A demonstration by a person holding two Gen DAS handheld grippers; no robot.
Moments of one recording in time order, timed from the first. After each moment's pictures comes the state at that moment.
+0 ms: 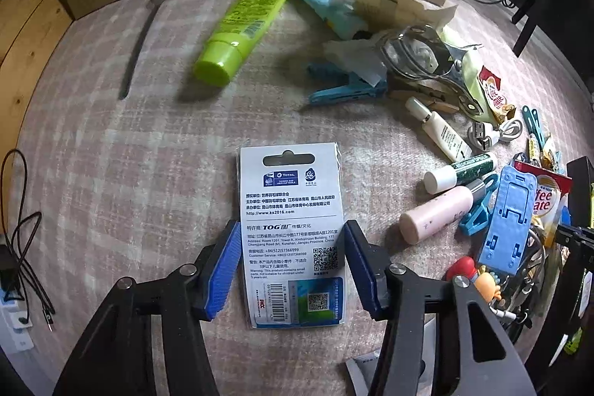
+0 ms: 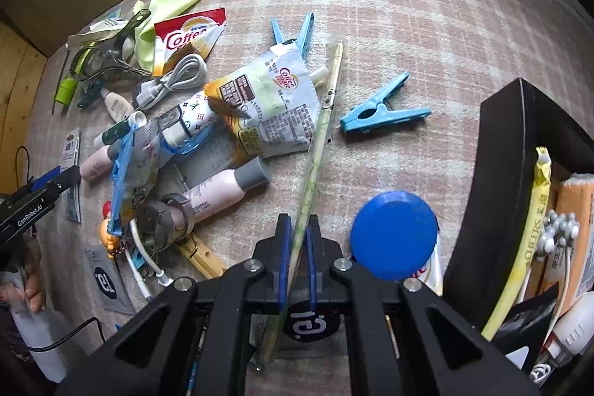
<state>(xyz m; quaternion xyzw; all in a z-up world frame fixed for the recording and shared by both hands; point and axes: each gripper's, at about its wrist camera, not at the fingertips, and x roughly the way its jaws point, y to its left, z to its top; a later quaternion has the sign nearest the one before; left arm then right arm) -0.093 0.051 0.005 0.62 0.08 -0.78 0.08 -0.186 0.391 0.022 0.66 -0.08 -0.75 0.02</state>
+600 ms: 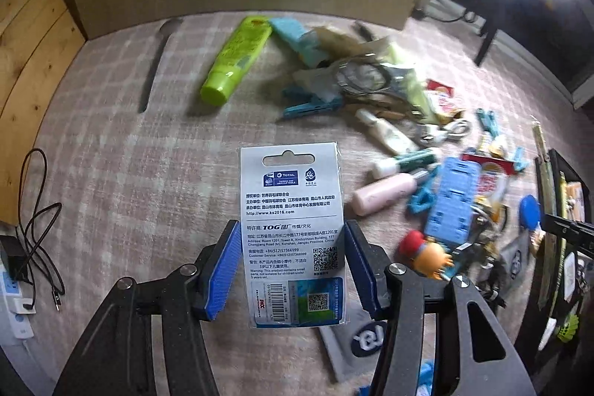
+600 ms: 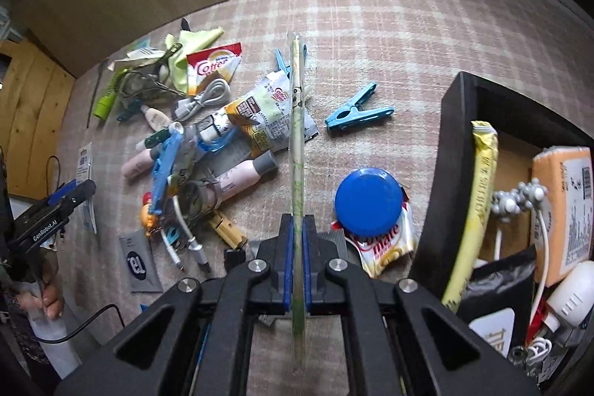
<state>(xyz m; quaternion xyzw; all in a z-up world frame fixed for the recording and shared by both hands) -0.050 0.070 0.056 0.57 0.08 -0.81 0.06 -0.131 0.438 0.073 0.62 -0.12 -0.77 0.03</state>
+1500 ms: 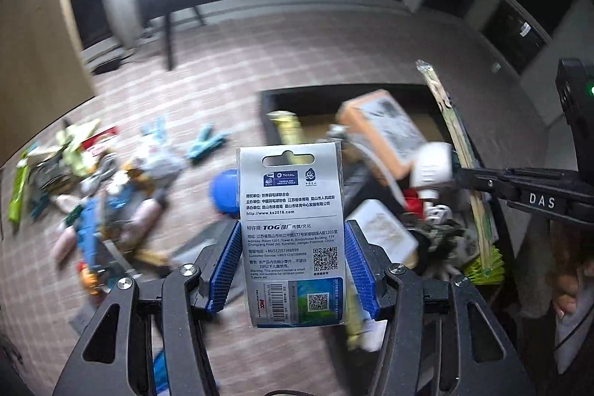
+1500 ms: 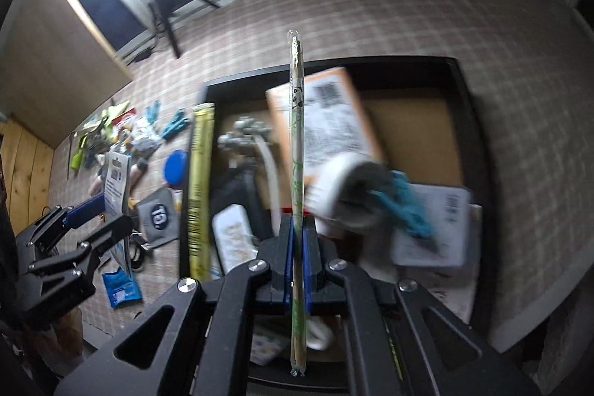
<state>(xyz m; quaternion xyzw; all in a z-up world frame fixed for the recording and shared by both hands) -0.041 0.404 0.121 0.53 -0.03 -0.82 -0.20 -0.018 0.629 0.113 0.56 -0.20 -0.80 -0.10</state>
